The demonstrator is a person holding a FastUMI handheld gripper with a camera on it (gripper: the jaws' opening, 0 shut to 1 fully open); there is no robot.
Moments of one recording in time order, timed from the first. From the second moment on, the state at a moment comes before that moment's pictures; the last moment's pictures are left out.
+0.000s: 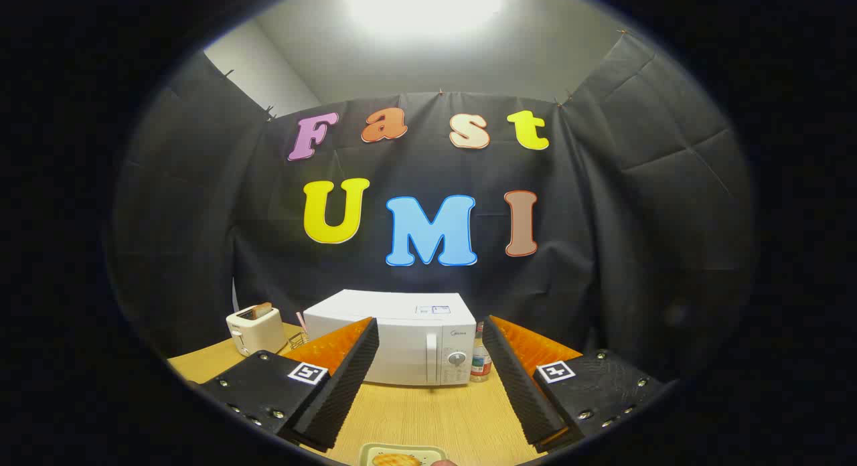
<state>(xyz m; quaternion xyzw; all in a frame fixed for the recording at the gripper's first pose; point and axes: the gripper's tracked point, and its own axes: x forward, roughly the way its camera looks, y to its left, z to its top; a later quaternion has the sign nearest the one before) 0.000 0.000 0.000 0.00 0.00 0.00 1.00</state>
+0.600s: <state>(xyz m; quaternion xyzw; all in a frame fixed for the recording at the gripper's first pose) 0.012 -0.006 0.000 0.00 0.00 -0.01 1.00</state>
